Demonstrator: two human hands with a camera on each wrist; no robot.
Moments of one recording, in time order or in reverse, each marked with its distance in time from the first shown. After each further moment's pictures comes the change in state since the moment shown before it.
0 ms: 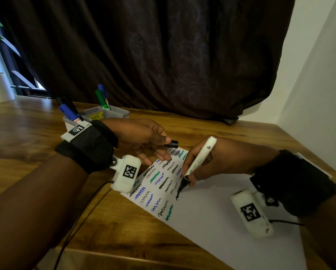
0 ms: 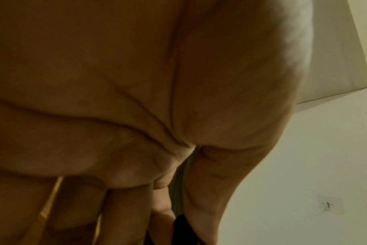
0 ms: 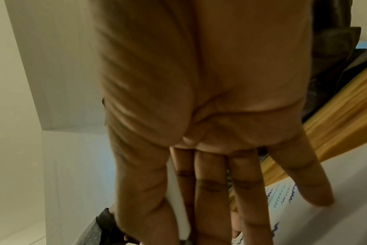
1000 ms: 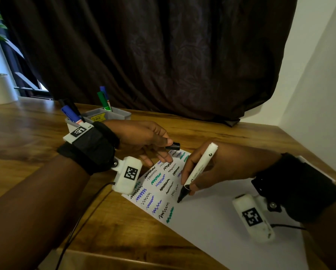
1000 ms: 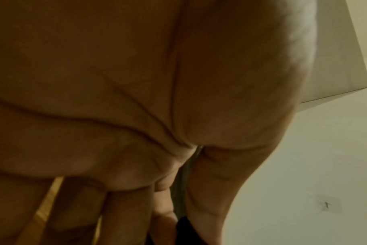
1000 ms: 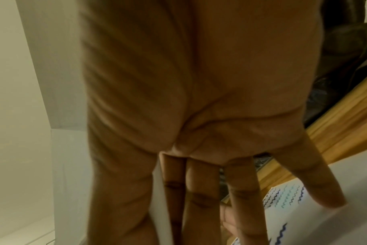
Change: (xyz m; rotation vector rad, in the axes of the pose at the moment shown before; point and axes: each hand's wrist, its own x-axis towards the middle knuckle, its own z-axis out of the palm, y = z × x) left_hand 0.001 -0.003 0.000 0.003 -0.003 0.024; right_hand -0.002 -0.007 0.004 -0.036 -0.078 -0.051
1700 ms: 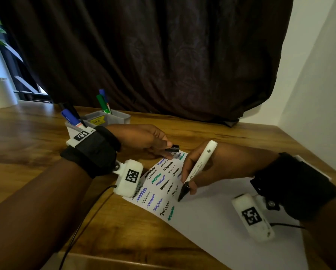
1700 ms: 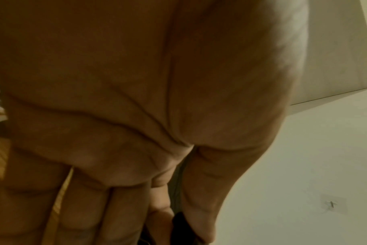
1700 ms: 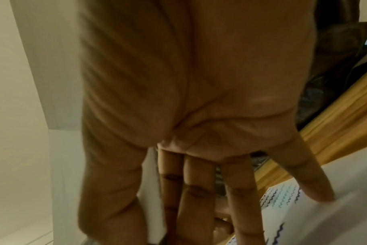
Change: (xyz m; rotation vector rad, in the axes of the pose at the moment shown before) left_hand 0.012 -0.005 -0.002 0.064 0.023 0.061; right_hand 0.001 -0.001 0.000 0.046 0.004 0.014
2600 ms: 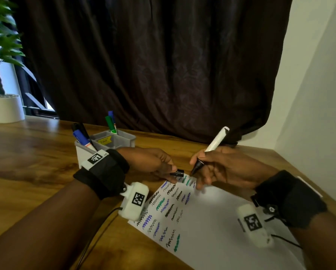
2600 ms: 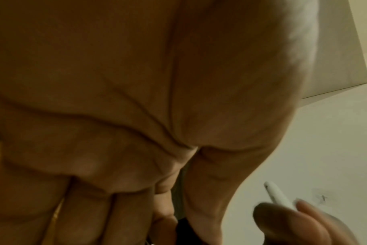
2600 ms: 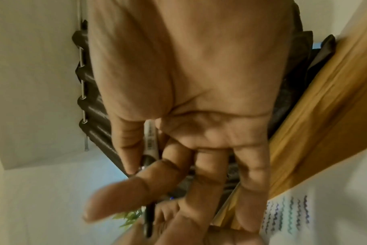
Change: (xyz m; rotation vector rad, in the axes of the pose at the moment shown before) left_hand -0.004 -0.006 -0.003 0.059 -0.074 0.056; right_hand 0.007 0.008 -0.024 0.630 0.272 0.023
